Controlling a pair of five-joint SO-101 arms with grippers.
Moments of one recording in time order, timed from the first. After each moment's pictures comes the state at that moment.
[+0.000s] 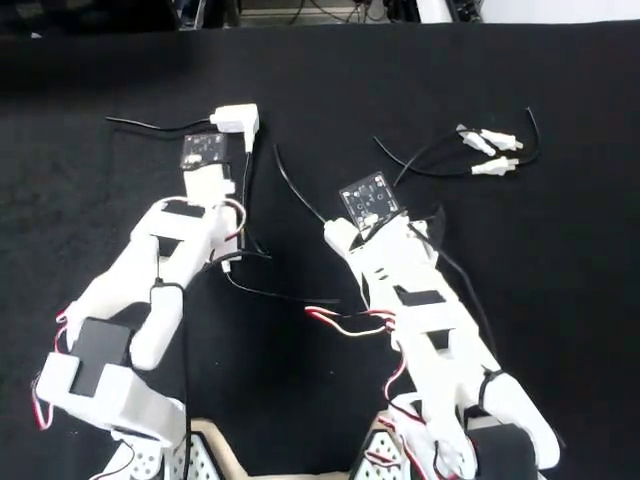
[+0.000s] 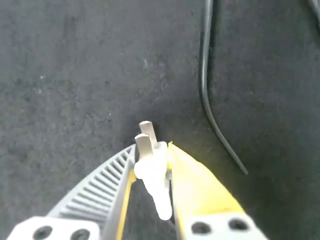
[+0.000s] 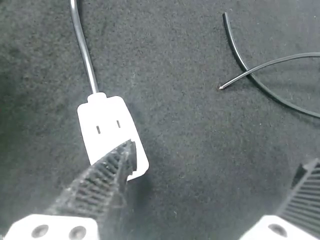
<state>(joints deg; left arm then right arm) 4.4 3.6 36.6 38.2 11.1 -8.1 -27.1 76.5 3.3 20.6</state>
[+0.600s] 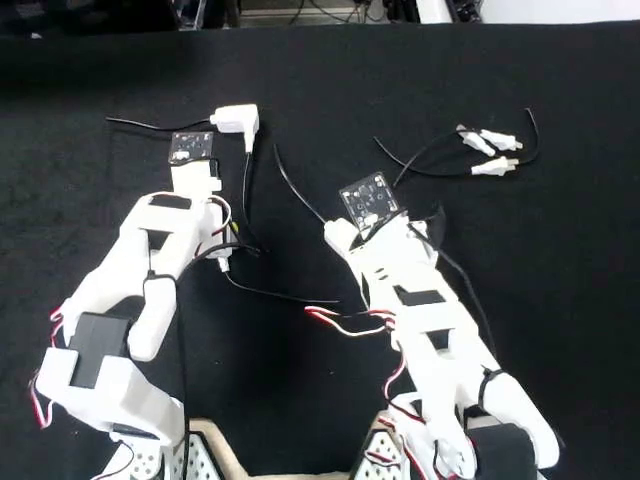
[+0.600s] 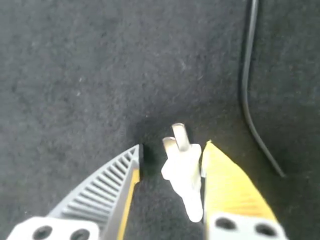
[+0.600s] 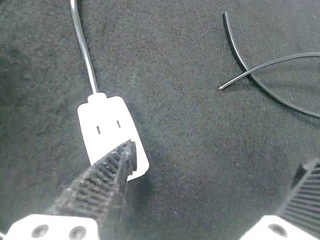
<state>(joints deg) 2.7 5.3 33.4 43.8 7.1 -8.1 -27.1 76.5 3.3 20.6</state>
